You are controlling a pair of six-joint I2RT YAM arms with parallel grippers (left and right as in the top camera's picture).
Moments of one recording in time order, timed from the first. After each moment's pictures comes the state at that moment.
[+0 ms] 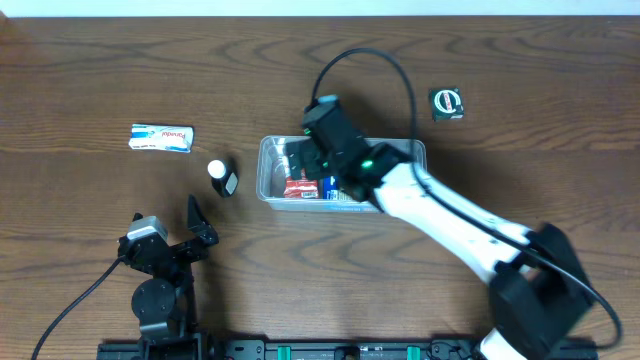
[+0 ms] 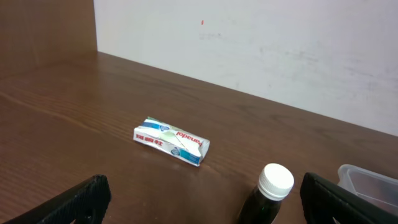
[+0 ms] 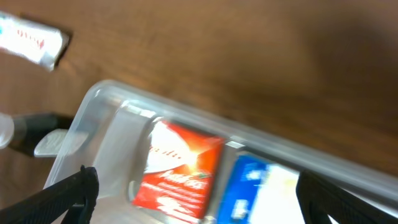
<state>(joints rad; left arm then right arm) 0.12 0.01 0.02 -0.12 -0.11 -0.21 0.71 1.76 1.31 -0.42 0.09 0.48</state>
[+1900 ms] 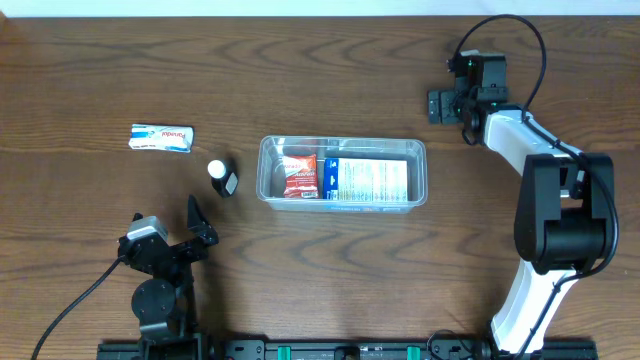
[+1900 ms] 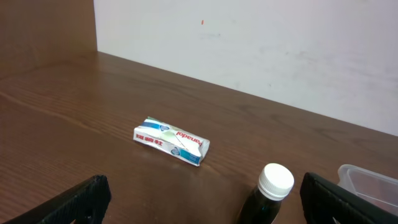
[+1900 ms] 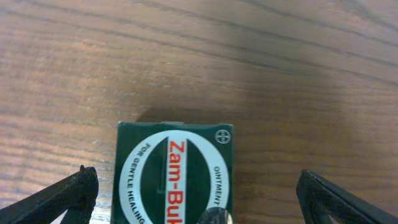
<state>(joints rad) 0.12 0.01 0.02 -0.12 -0.11 -0.21 0.04 2.08 1.32 -0.11 0.00 -0.09</state>
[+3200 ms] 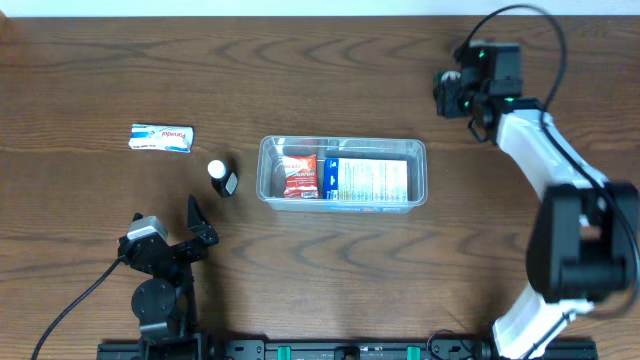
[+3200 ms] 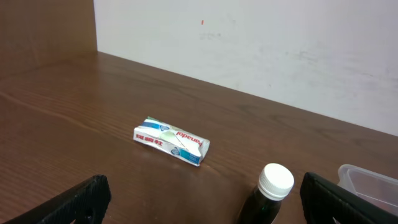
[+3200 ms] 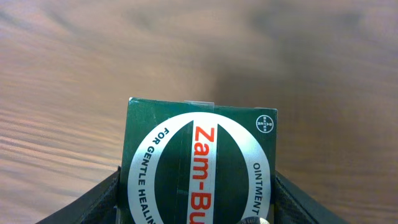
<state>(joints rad) 0.12 0.01 0.02 -0.12 -0.11 -0.21 0.04 1.87 1.32 -0.25 -0.16 0.01</state>
